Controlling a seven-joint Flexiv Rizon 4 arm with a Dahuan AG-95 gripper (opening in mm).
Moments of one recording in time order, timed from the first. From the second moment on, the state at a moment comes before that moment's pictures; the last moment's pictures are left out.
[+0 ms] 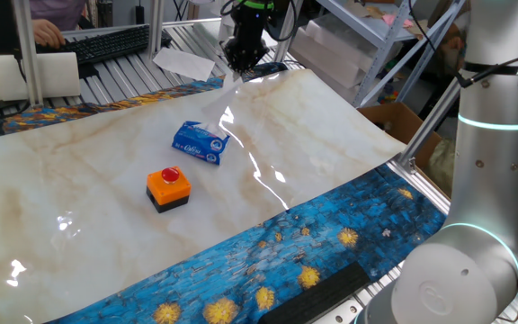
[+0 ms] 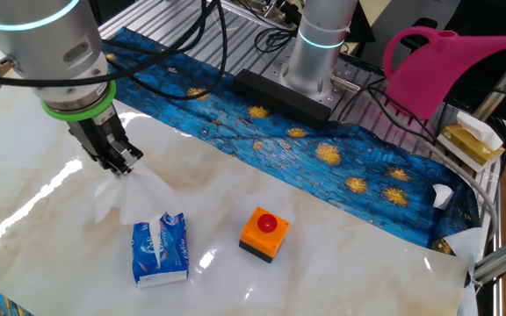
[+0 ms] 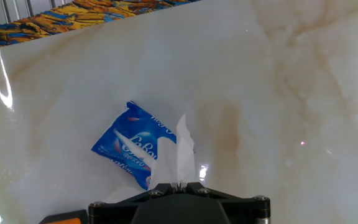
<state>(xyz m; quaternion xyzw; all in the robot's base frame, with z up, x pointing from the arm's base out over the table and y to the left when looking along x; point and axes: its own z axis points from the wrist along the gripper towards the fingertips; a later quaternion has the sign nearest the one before) 0.663 -0.096 0.211 -0.08 -1.00 -0.03 0.06</state>
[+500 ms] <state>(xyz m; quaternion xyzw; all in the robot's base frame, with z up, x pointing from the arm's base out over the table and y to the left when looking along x) 0.660 -0.096 0.210 -0.08 -1.00 -0.03 0.05</state>
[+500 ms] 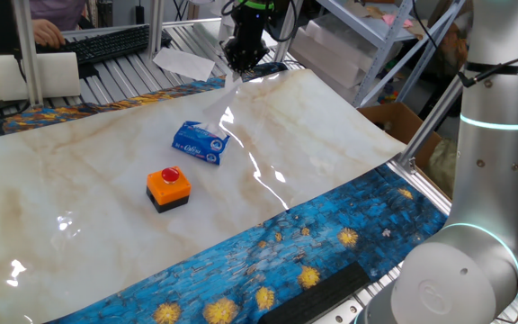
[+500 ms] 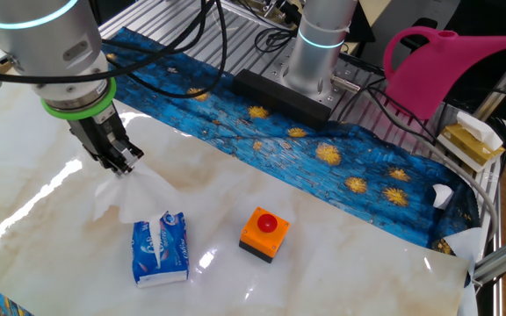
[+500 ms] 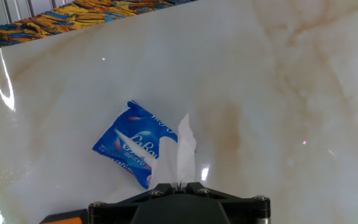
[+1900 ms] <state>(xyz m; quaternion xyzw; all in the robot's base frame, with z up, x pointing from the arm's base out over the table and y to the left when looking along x) 0.661 -0.095 0.211 -0.08 -0.99 -0.07 0.06</state>
